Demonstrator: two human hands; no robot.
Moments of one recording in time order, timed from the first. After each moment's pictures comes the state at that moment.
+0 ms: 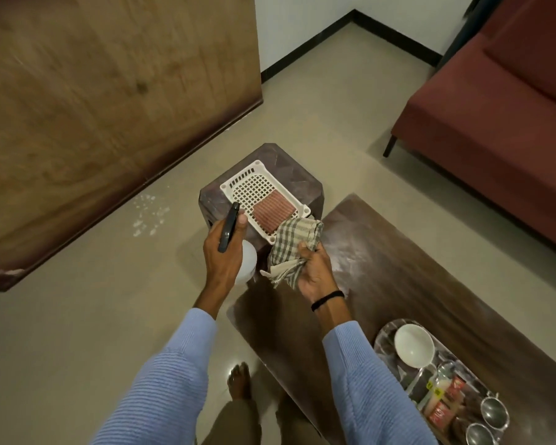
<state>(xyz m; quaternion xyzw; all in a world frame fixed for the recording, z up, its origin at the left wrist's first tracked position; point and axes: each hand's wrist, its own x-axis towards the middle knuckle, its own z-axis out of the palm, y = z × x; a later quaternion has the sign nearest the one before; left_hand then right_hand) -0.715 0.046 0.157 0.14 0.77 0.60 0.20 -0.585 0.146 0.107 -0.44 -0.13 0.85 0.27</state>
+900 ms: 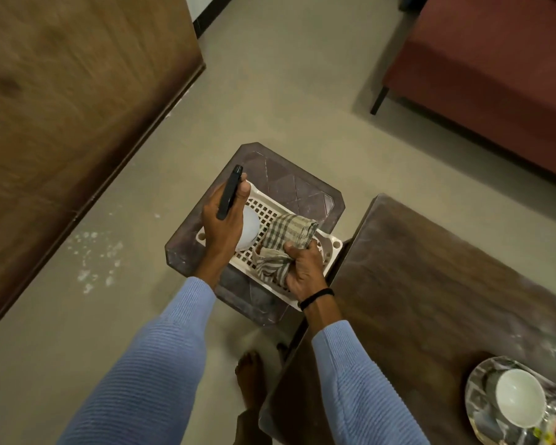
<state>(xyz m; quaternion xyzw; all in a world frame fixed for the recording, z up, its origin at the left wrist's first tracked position) -0.930 0.249 -0.009 0.24 0.73 0.56 0.31 -0.785 0.258 -0.079 -0.55 -0.03 0.76 0.36</state>
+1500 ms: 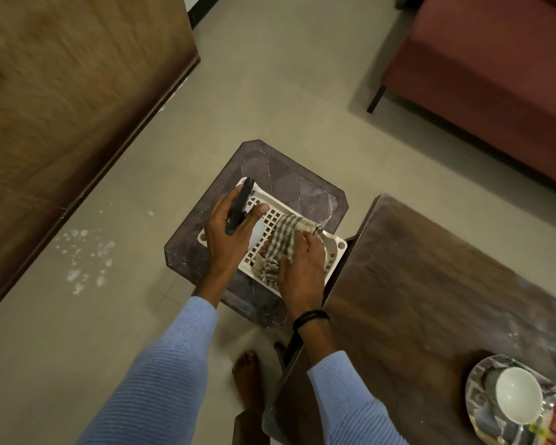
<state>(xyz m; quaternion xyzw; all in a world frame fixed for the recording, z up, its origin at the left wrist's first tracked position) -0.931 0.226 -0.021 0.28 0.74 0.52 0.32 -0.789 0.228 -0.062 -0.64 -0.71 0.27 0.10</state>
